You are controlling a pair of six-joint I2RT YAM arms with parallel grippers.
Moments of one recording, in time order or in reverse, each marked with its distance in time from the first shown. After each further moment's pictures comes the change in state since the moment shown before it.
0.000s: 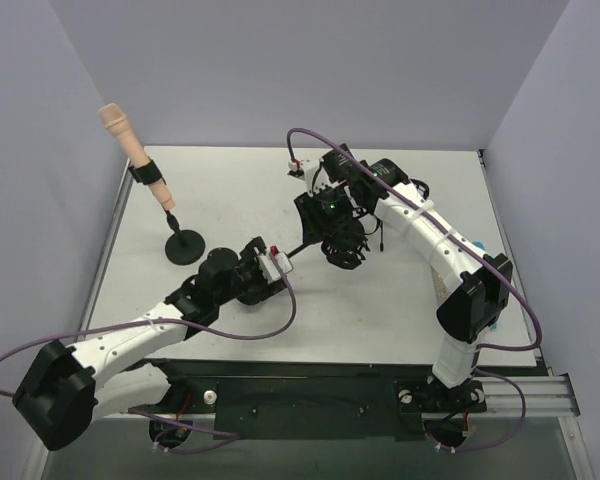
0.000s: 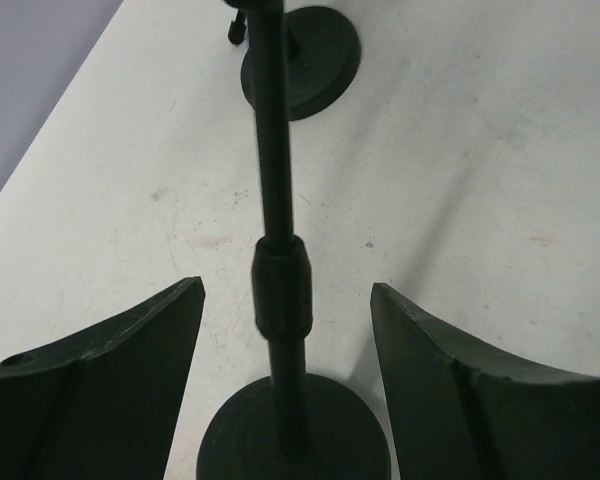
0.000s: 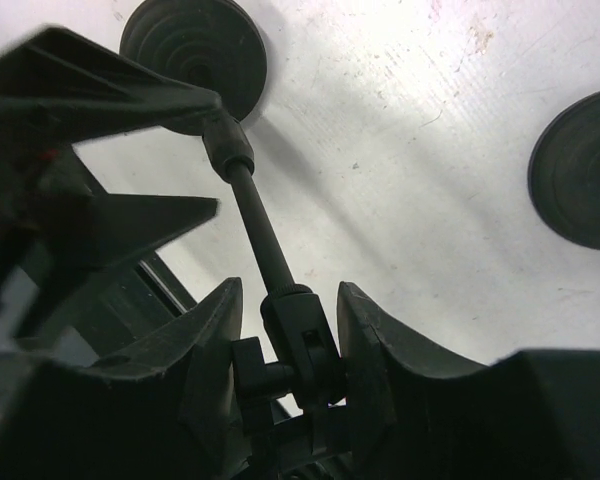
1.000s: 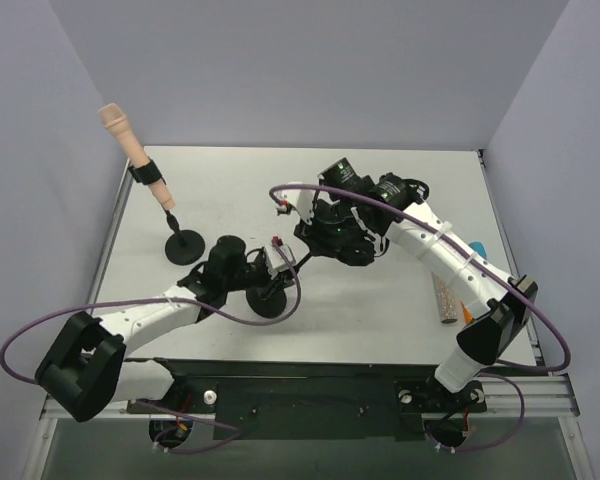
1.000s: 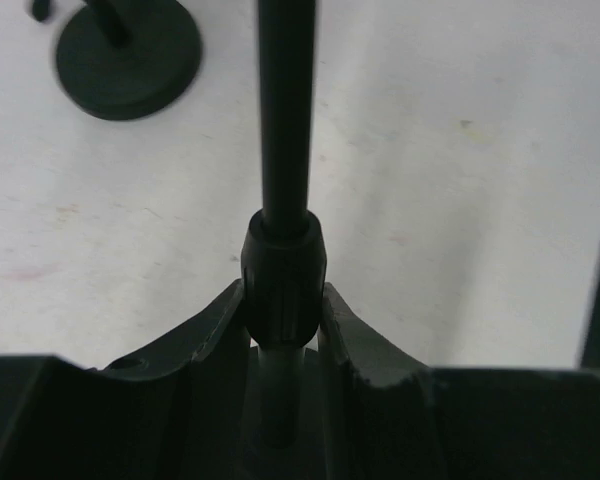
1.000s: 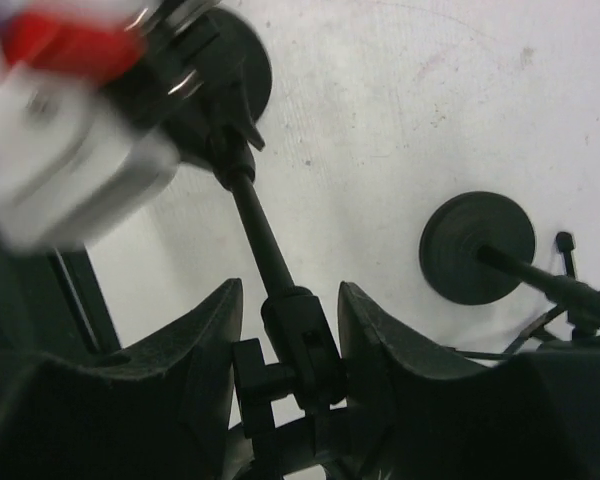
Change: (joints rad) left arm 0.207 0.159 0.118 -0.142 0.625 -0.194; right arm 0.110 -0.189 -0.150 0.013 0.040 -0.631
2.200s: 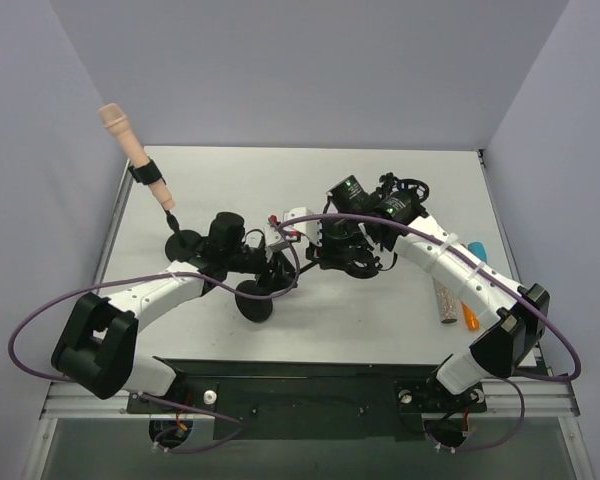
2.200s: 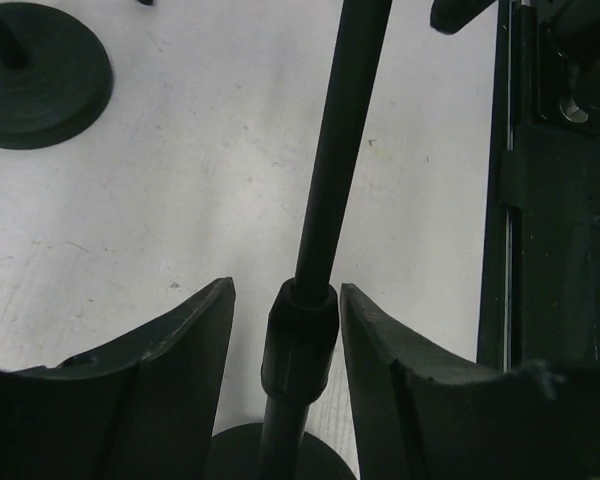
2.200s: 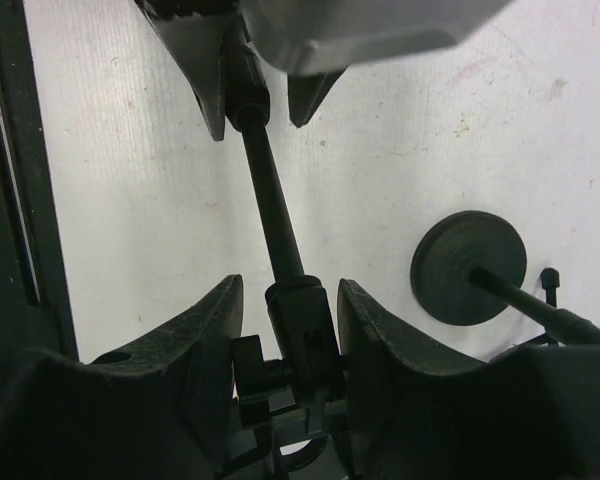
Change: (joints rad) left arm 0.055 0.080 0.158 -0.145 0.186 0.000; right arm -0.017 -0.063 -0.137 0.027 -0.039 -0.129
